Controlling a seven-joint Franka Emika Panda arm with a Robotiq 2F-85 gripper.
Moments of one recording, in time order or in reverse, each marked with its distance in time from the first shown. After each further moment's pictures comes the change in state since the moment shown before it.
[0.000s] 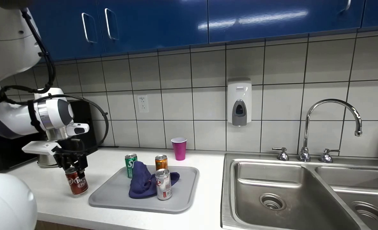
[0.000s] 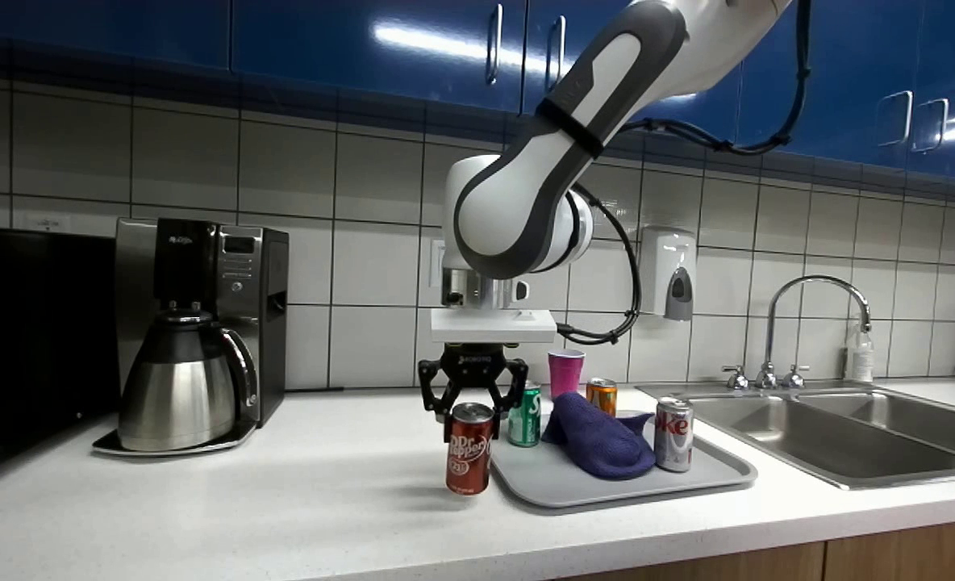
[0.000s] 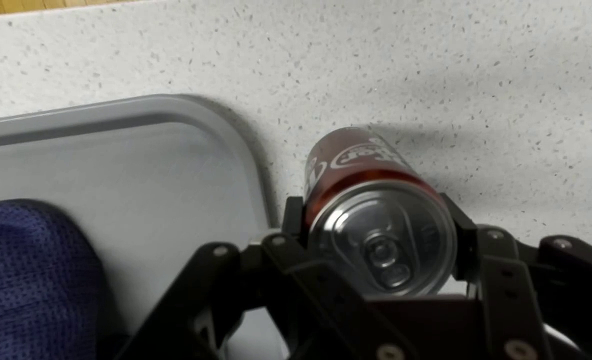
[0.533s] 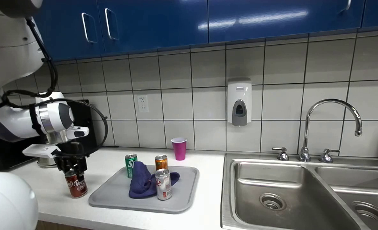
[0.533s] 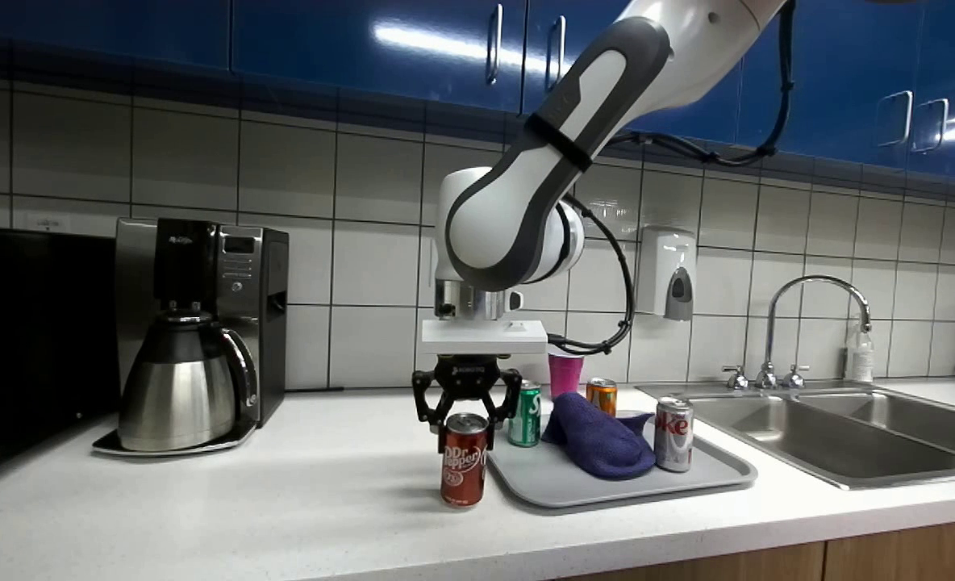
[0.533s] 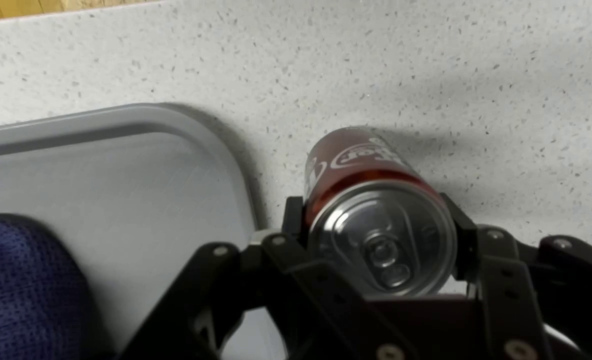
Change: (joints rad) arm 0.024 0.045 -0.017 0.027 0.000 0.002 0.020
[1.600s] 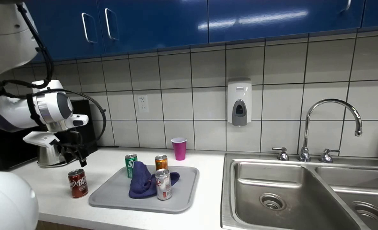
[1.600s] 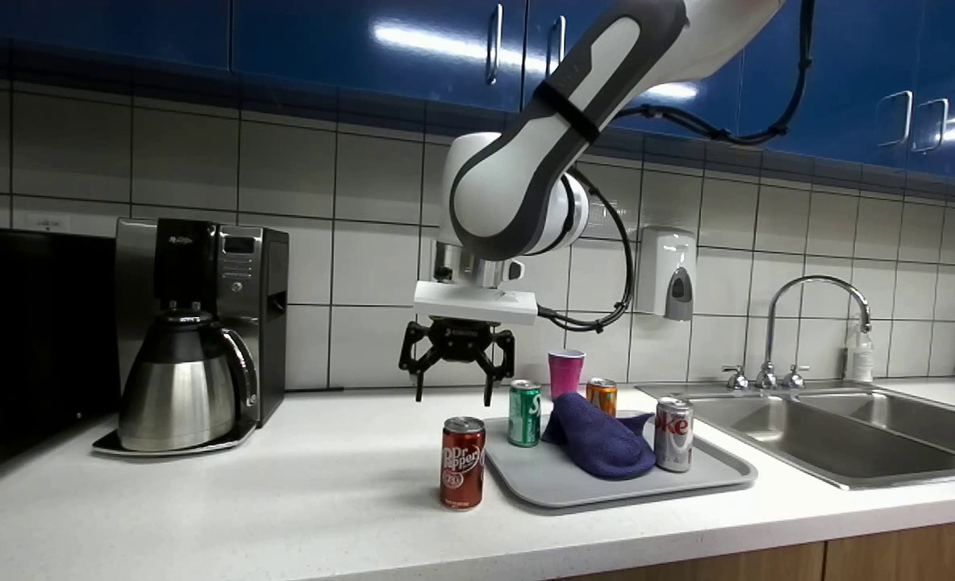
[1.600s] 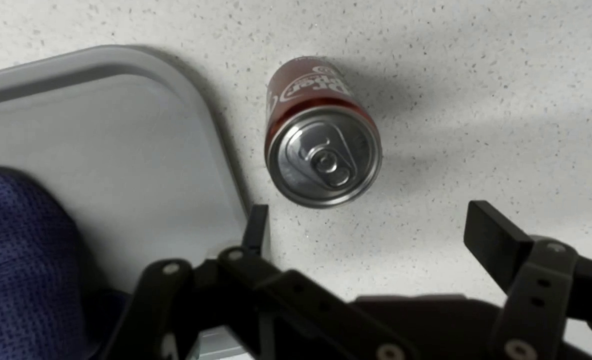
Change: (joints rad) arm 0.009 -0.071 -0.017 0.002 0.000 0.061 0.050
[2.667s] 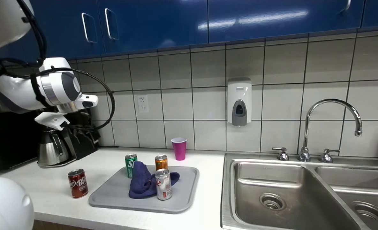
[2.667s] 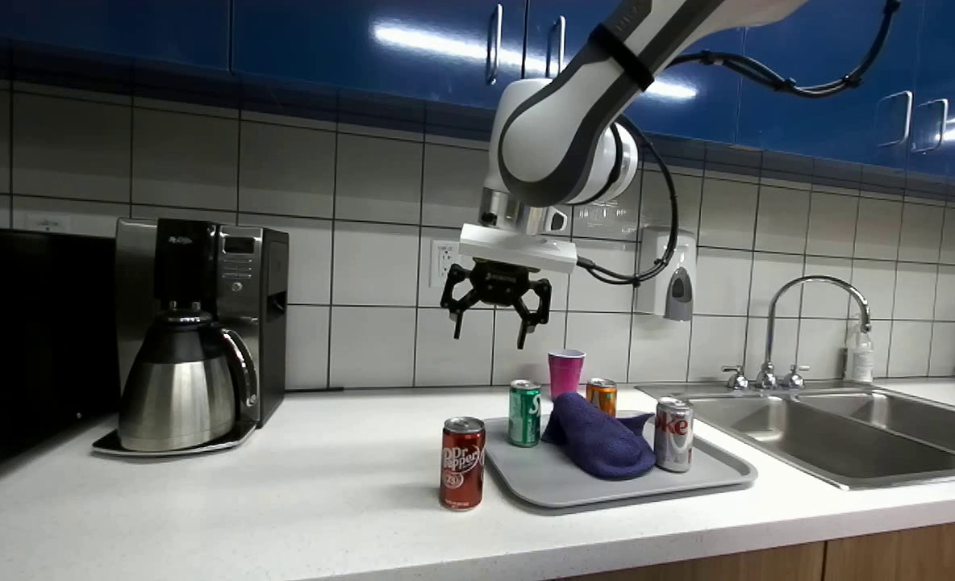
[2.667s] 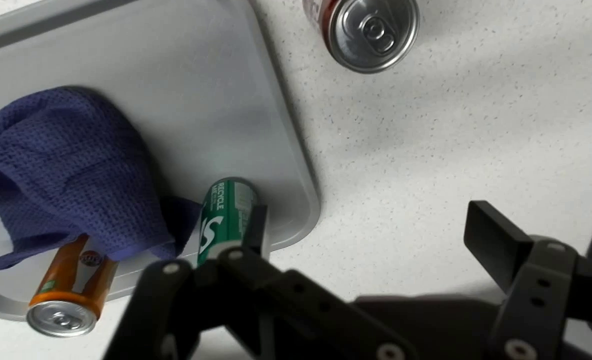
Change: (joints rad) arm -0.096 -0.190 -0.002 -0.076 0.010 0.013 -0.020
